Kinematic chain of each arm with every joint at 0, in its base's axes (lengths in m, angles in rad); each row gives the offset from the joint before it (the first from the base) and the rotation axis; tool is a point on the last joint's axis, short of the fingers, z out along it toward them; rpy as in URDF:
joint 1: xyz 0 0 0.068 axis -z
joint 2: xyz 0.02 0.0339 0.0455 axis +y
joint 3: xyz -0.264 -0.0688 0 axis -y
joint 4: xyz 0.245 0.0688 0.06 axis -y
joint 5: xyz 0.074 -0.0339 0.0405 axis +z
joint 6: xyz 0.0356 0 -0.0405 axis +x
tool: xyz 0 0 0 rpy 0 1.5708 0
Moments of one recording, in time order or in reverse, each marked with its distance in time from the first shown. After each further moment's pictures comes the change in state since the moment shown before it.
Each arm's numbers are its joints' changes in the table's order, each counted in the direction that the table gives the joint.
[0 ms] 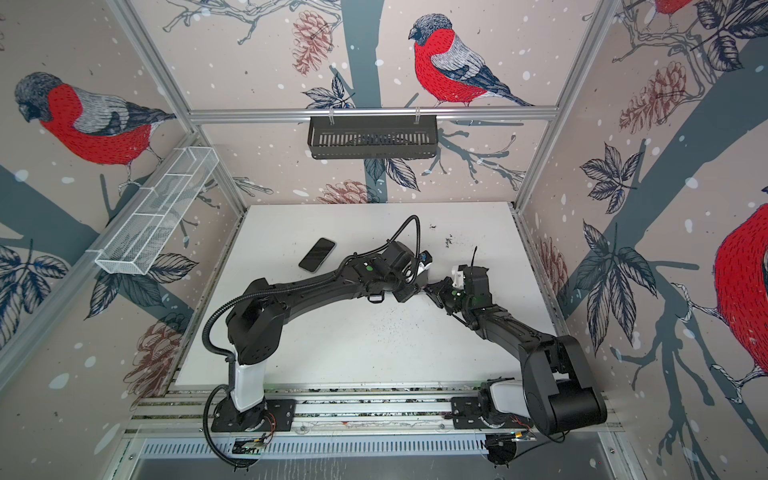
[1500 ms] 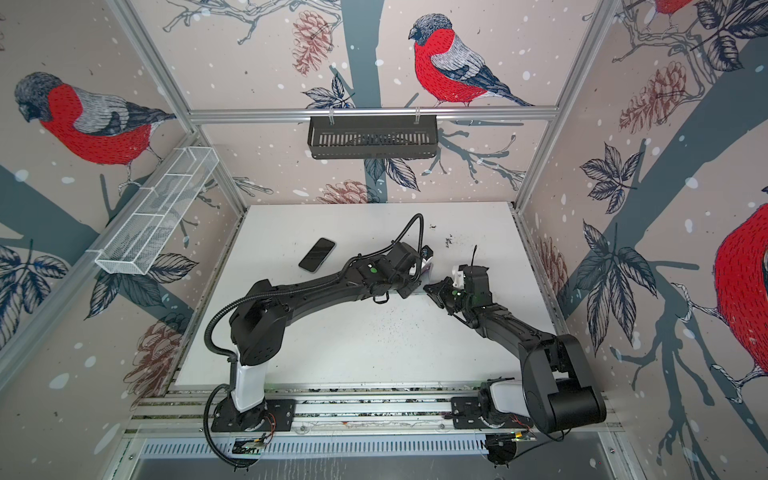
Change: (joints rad) left arm 0.027 0.006 0.026 0.026 0.184 -0.070; right arm 0.011 0.013 0.013 -0.063 -0.010 -0.038
